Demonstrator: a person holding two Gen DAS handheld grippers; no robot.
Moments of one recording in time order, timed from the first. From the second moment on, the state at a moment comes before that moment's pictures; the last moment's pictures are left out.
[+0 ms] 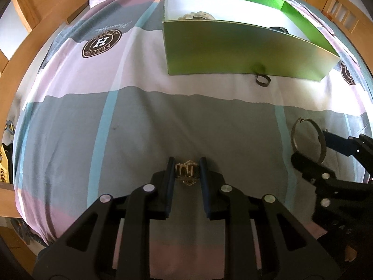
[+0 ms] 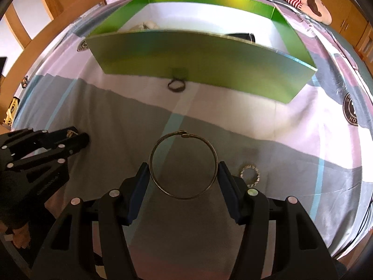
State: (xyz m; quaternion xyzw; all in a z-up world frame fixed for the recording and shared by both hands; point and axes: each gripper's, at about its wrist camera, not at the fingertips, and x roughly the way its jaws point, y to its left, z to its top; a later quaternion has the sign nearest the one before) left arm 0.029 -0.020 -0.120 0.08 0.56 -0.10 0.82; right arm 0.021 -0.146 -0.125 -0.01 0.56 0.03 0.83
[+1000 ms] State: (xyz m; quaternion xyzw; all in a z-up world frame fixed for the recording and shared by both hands) left arm 0.015 0.020 -0.114 0.04 0.55 -0.13 0.82; right arm -0.023 -0.162 -0.127 0.01 0.59 0.06 0.81
